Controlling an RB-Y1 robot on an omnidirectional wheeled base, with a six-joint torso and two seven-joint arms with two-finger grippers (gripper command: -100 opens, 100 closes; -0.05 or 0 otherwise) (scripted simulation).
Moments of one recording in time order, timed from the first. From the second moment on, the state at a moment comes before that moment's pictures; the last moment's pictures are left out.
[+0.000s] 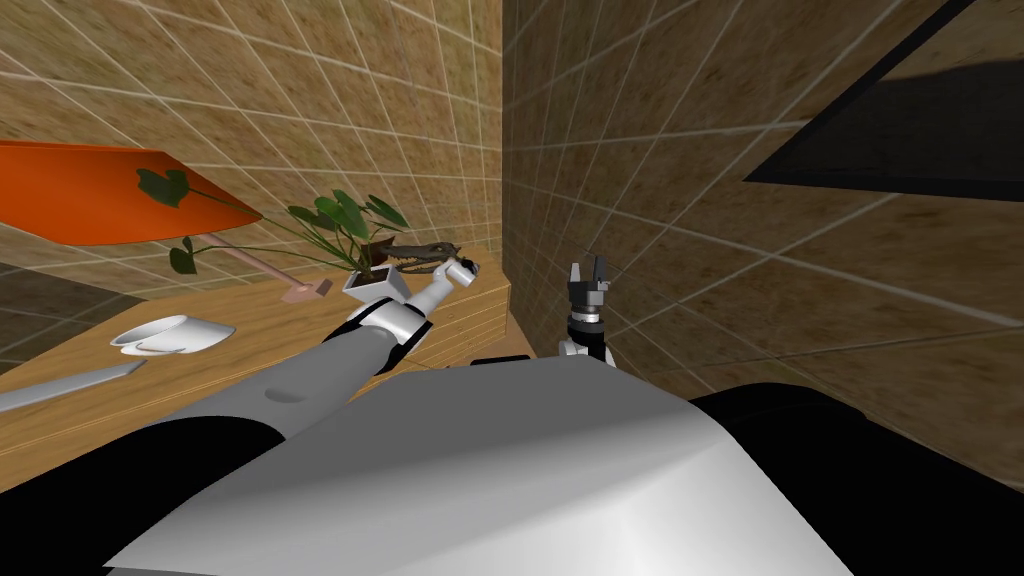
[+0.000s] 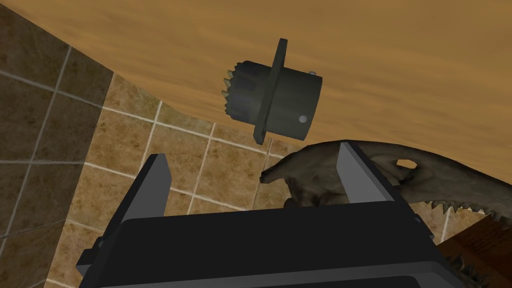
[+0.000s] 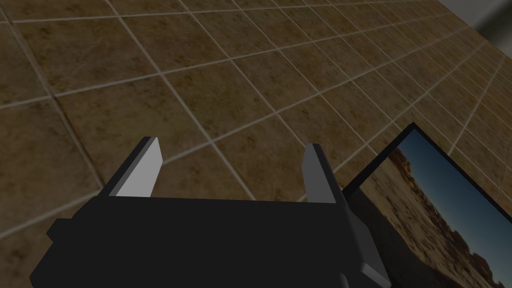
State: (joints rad) left arm -0.90 0.29 -0.51 -0.77 0.09 0.67 -0.41; right arm 0.55 0.00 0.06 -2.27 0.11 -0.60 -0.13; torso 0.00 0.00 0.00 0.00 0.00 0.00
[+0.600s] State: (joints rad) left arm -0.91 0.28 -0.52 -0.69 0.11 0.68 -0.43; right arm 0.55 0.00 0.06 -2.27 0.11 -0.60 -0.13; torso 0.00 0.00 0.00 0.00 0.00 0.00
